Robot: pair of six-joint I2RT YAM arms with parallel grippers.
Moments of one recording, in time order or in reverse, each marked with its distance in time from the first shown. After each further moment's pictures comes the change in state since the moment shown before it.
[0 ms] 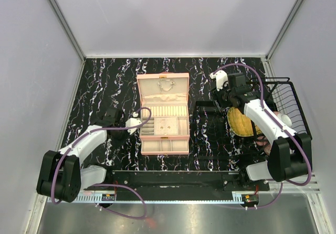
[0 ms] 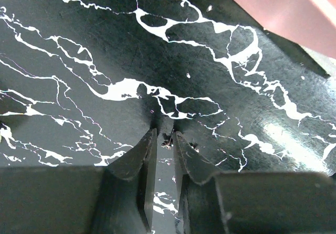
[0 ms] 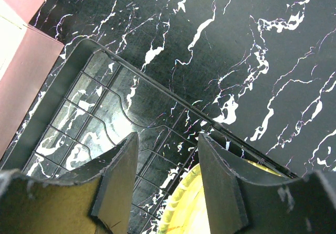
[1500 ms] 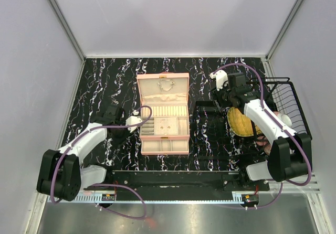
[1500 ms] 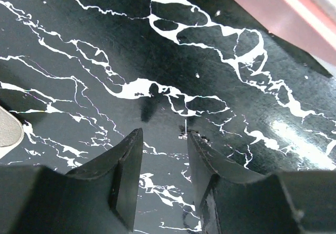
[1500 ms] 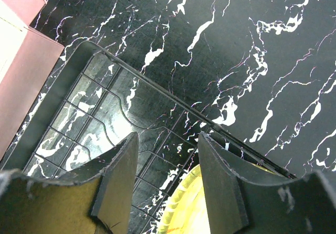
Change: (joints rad) left arm -0.016 0.003 0.050 -0.040 -0.025 0.011; right arm 0.001 0.000 0.000 0.007 0.000 0.000
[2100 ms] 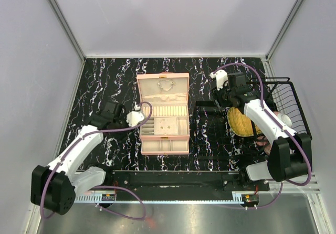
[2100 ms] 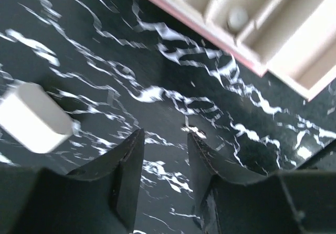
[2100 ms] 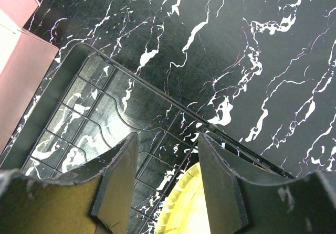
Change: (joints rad) left arm -0.079 -0.135 0.162 -0.109 0.000 -0.040; right arm 0.000 0.000 0.000 0.008 0.018 0.000
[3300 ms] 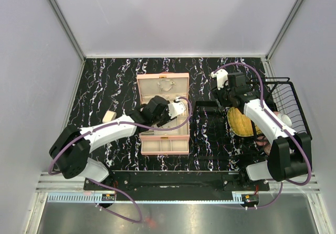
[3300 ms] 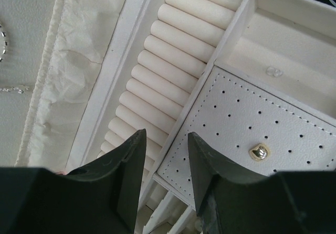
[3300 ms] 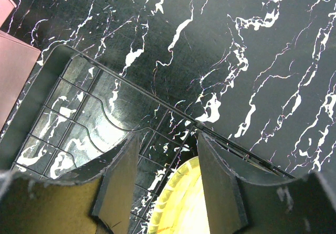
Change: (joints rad) left arm -0.497 0.406 0.140 0.600 -0.294 -0.196; right arm 0.000 0.004 0.000 0.011 0.055 0.000
